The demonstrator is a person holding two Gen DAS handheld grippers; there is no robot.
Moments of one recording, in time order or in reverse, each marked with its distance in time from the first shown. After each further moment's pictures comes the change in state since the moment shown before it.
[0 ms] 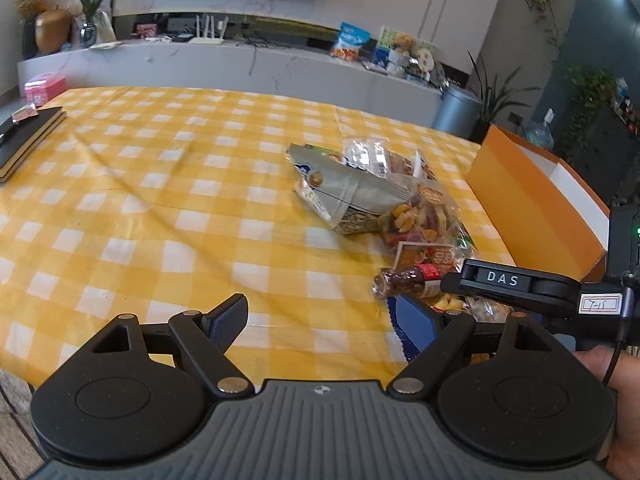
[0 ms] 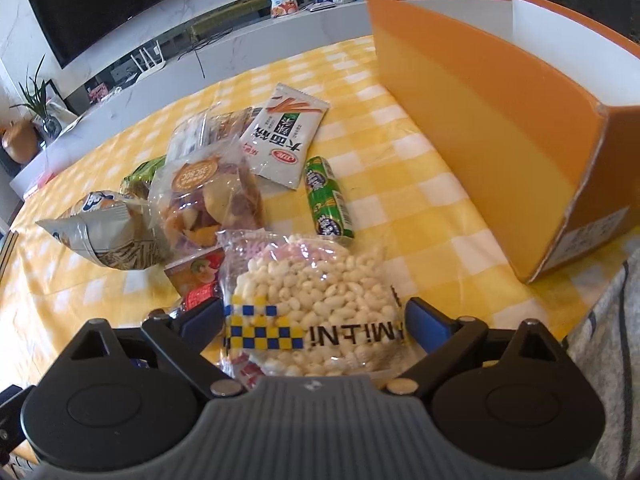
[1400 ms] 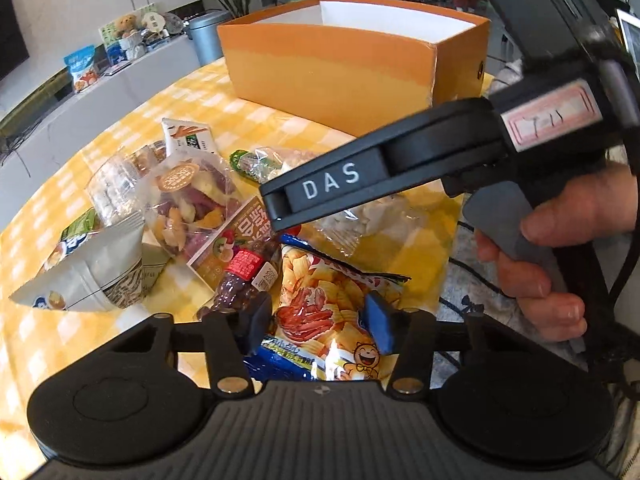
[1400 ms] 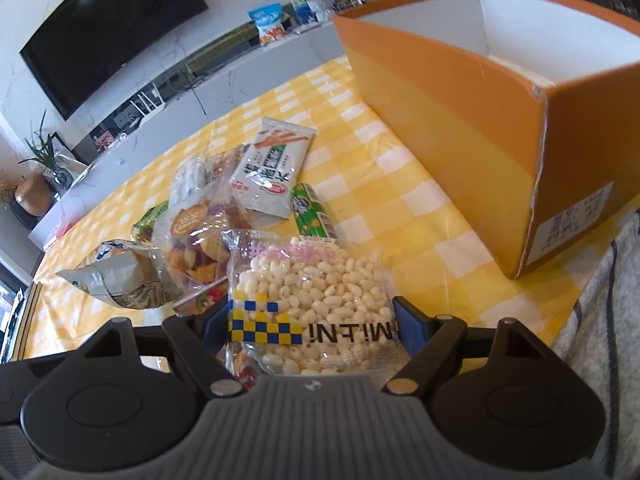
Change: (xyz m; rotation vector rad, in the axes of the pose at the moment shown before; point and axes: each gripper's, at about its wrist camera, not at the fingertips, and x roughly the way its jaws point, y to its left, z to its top) left arm 0.073 -0.104 -0.011 0.822 0.170 -0.317; right arm -0.018 -0.021 -0.001 0.110 -0.084 0.079
